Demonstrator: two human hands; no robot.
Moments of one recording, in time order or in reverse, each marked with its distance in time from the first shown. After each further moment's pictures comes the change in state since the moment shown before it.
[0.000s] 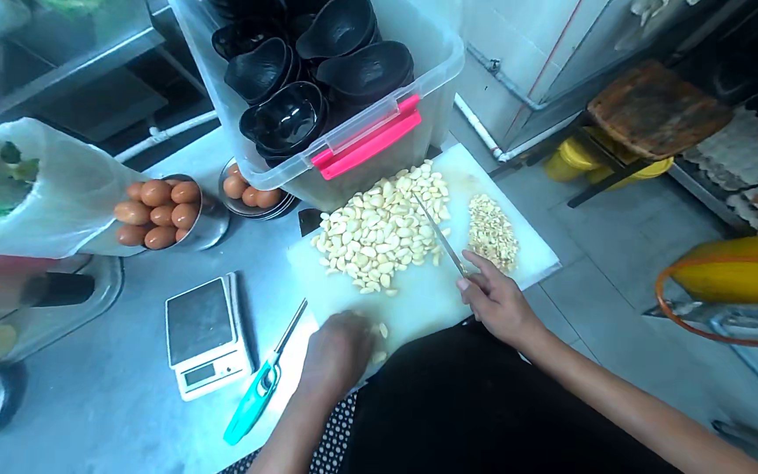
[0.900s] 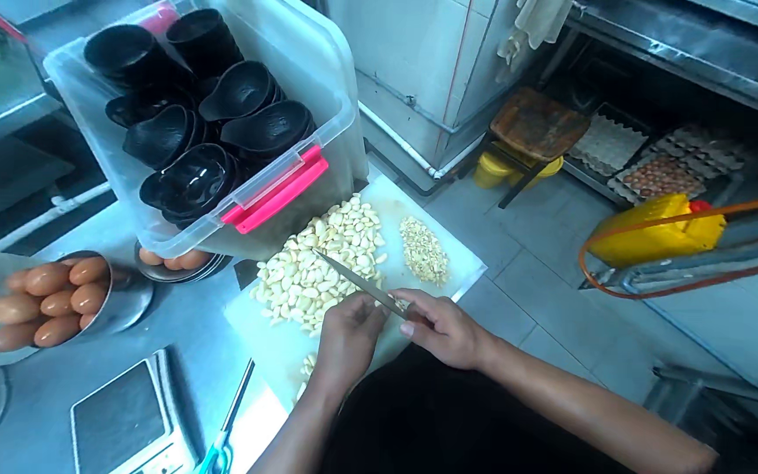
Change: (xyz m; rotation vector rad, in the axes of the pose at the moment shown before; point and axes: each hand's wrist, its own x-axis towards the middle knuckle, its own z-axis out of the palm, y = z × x) left_hand 0.075 0.104 -0.014 -0.972 0.086 0.140; right_hand -0.014 -0.024 -0.018 0.015 -0.160 -0.401
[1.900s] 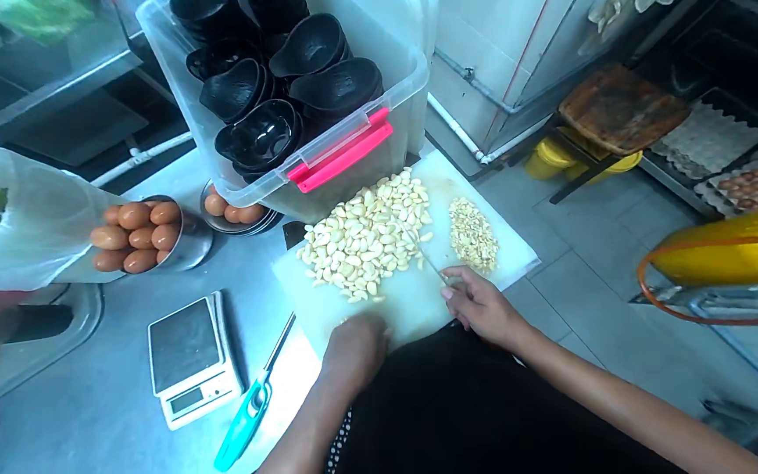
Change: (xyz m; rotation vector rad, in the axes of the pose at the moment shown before) left_hand -0.049 -0.038 -0.043 1.005 -0.339 -0.223; right_hand 0.004 0.017 0.011 0.141 0.039 0.484
